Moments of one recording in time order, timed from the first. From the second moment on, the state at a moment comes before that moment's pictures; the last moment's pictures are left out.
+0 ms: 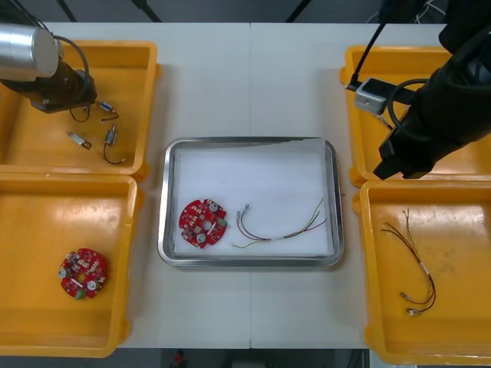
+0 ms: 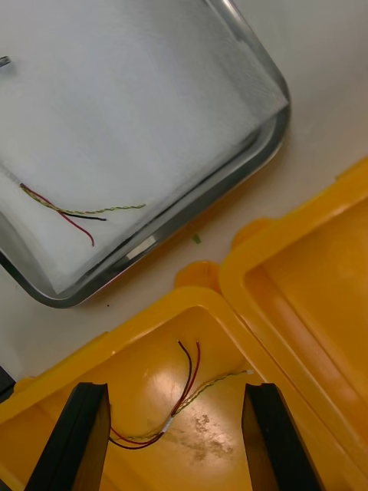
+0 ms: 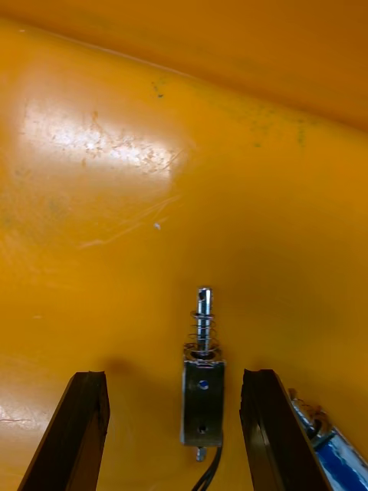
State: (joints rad) right arm -0.82 -1.02 0.41 -1.93 -1.25 1.72 1.55; left arm -1.05 0.68 -0.33 -0.69 0.66 1.01 -1.21
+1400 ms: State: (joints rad) right arm -0.69 -1.06 0.22 -1.59 -1.06 1.53 1.51; left arm -1.05 0.68 -0.38 -0.67 0.68 1.00 -1.21
